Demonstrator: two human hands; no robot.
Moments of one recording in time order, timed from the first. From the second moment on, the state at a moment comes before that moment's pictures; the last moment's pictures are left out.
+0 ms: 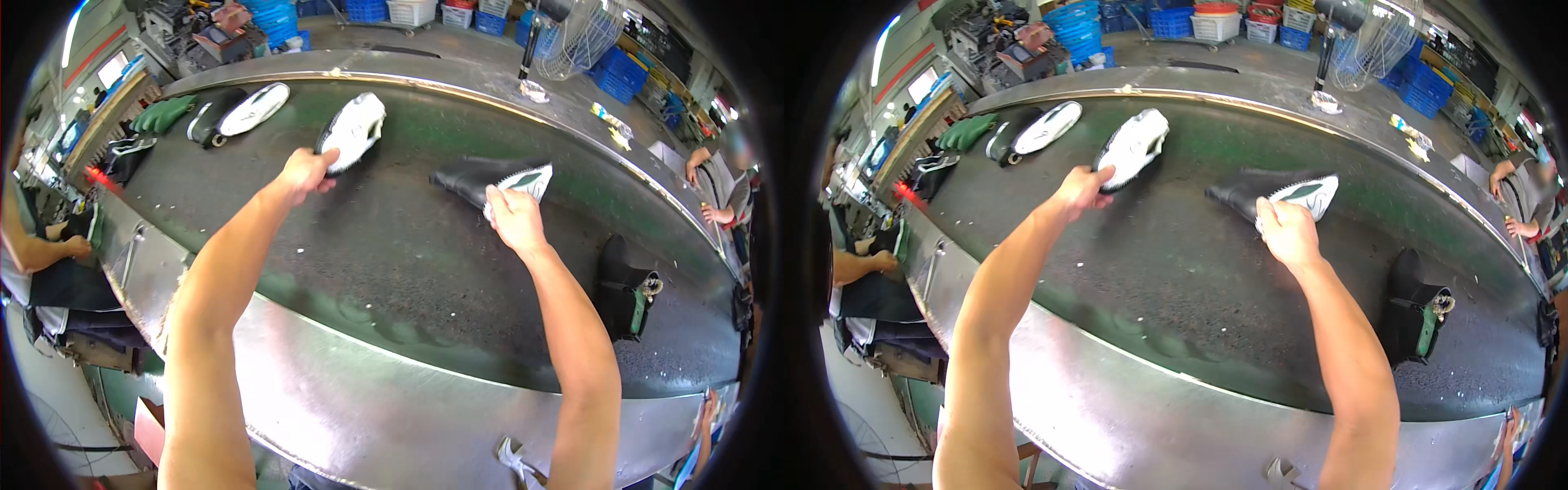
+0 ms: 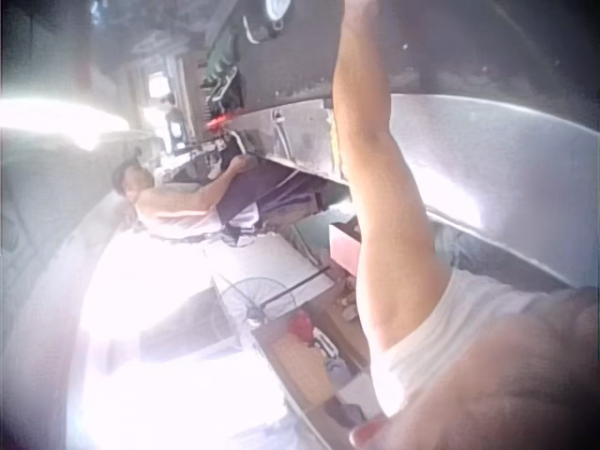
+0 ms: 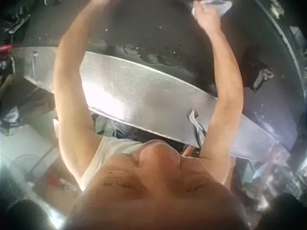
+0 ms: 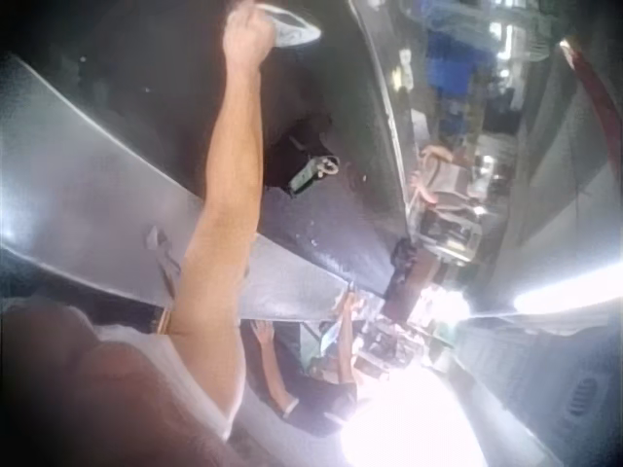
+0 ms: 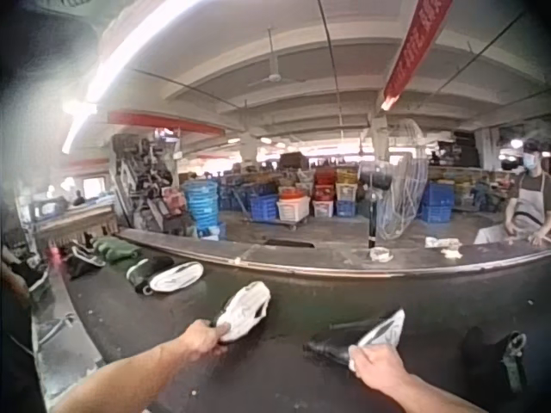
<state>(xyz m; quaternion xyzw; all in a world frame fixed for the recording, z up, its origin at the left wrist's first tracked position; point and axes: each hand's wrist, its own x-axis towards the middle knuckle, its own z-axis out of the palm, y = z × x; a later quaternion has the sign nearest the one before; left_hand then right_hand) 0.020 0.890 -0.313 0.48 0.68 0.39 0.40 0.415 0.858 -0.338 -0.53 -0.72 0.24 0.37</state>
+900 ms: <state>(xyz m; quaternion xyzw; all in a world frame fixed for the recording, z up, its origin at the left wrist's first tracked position) 0.118 0.168 -0.353 0.71 0.27 0.41 0.50 0.410 0.168 -0.259 -0.36 -0.41 0.64 0.55</state>
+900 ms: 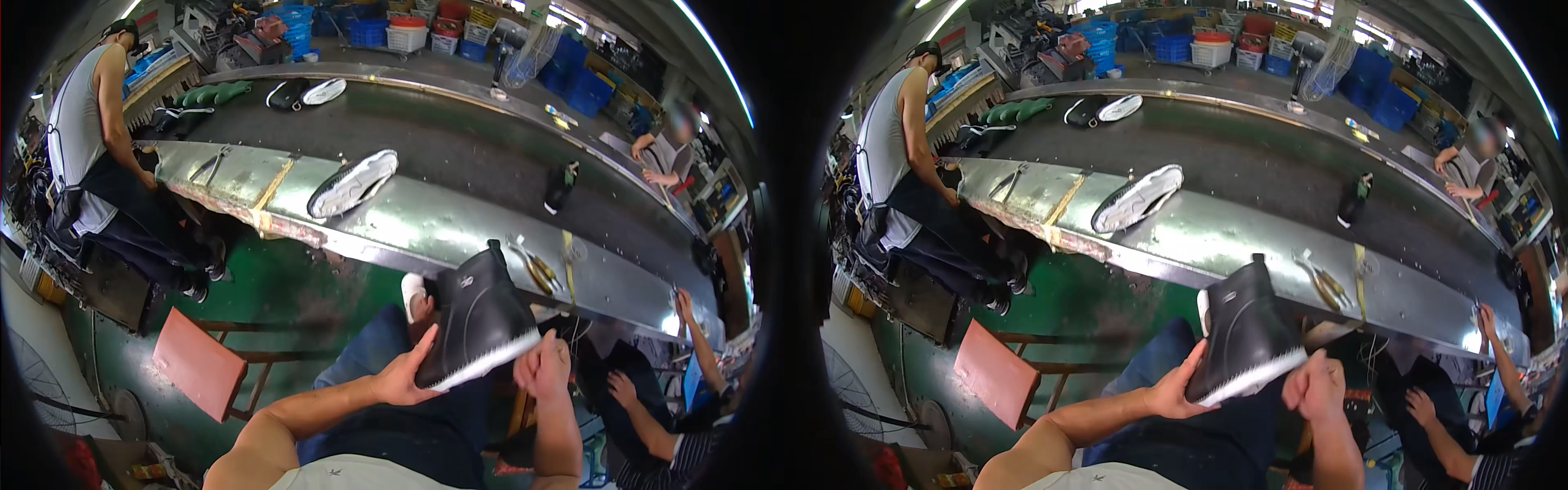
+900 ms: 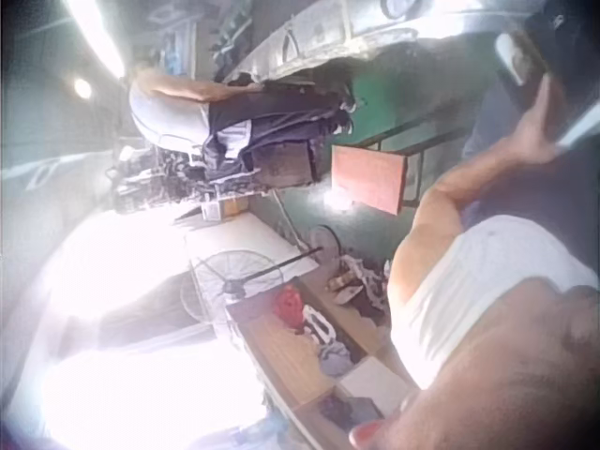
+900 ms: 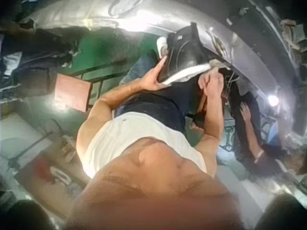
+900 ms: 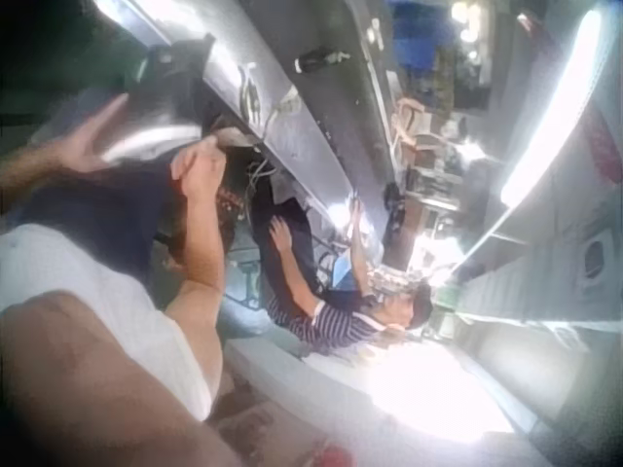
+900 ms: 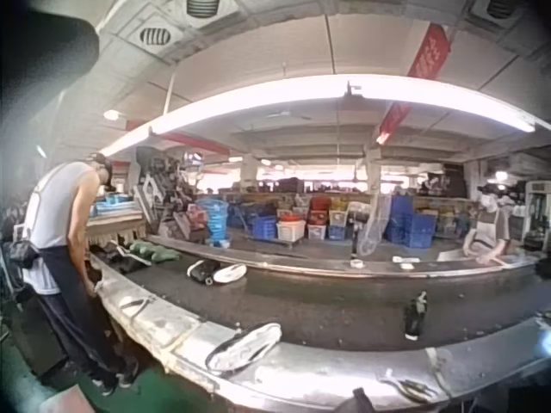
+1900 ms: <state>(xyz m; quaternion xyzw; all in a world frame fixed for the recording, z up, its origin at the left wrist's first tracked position) -0.007 0.198 -0.322 0.48 0.54 0.50 0.48 0.376 0.202 -0.268 -0.44 -0.75 0.24 0.44</state>
